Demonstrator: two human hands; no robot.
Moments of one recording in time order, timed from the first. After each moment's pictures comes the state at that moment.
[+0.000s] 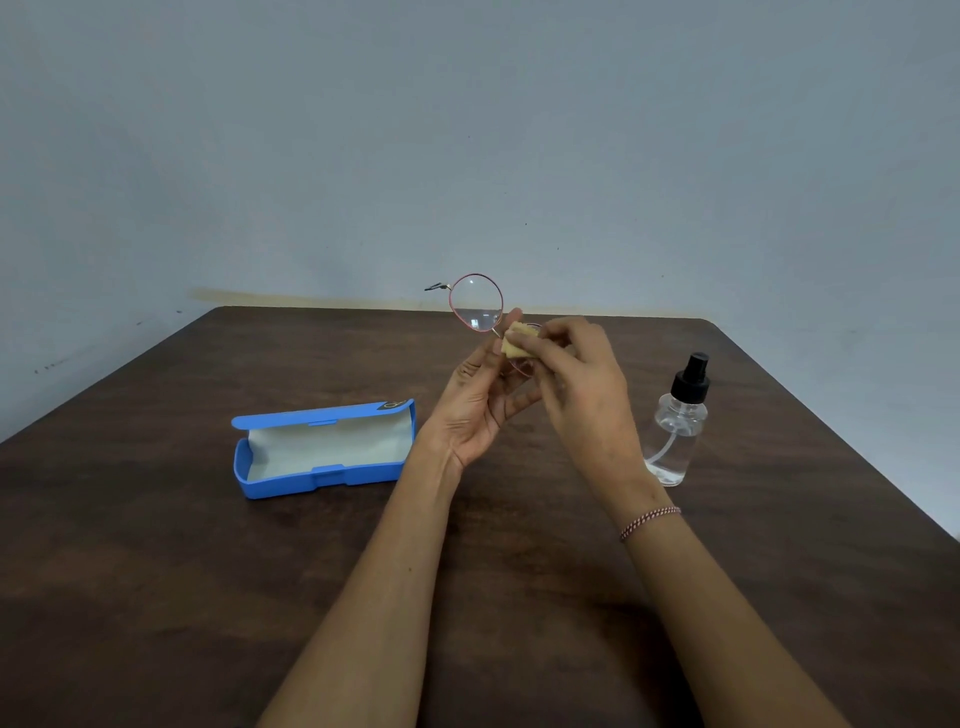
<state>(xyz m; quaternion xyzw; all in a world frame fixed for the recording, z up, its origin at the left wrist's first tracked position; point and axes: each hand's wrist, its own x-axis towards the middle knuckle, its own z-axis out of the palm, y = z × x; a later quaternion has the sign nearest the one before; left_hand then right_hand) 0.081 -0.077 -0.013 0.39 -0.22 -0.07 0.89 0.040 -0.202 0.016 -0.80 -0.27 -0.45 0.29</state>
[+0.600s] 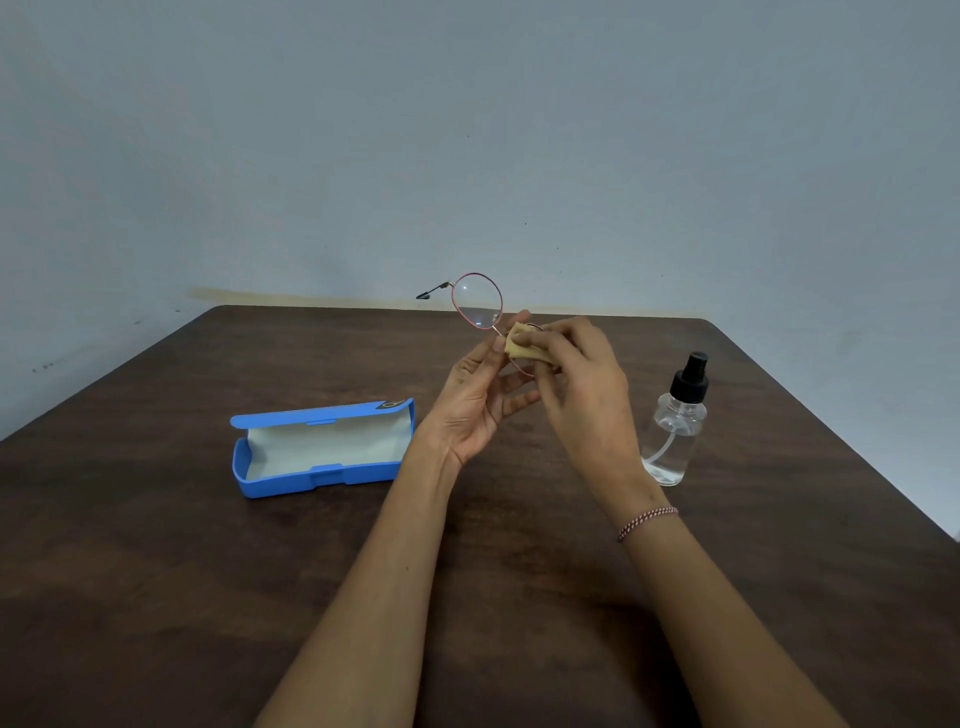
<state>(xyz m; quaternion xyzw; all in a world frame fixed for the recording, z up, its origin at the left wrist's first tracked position) 0.082 -0.077 -0.010 0.41 -0.23 -0.08 0.88 0.040 -0.201 0.016 -0.81 -0.24 -0.43 0.31</state>
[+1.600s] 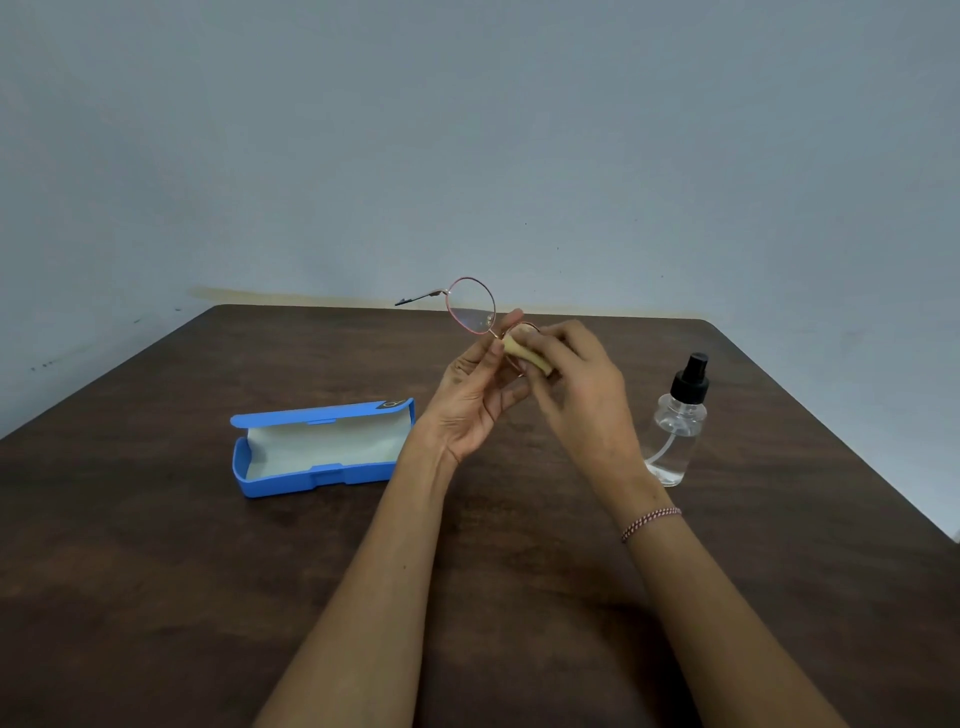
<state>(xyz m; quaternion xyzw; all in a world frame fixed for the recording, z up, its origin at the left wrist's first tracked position) 0.078 -0.074 -0.006 0.38 -0.24 -0.07 0.89 0.040 -0.202 0.016 -0.81 -0.27 -0.42 0.31</state>
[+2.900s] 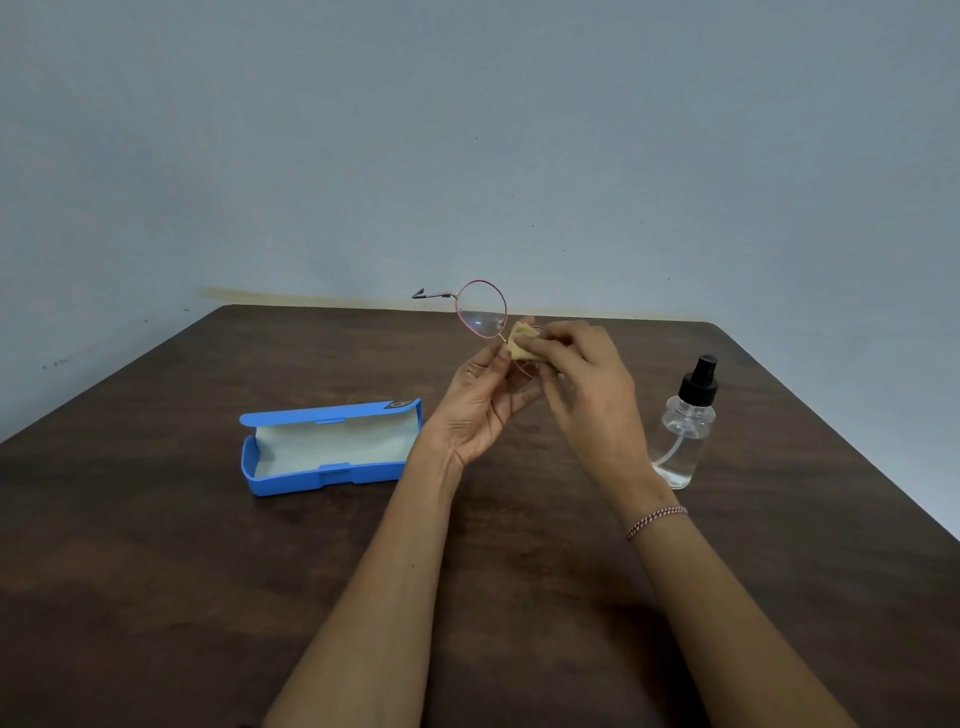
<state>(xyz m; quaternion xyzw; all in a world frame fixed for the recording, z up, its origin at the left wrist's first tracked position) 0.082 -0.073 -0.011 0.36 -0.24 -0.10 0.90 0.042 -0.204 0.014 -0.80 -0.28 -0.45 0.28</state>
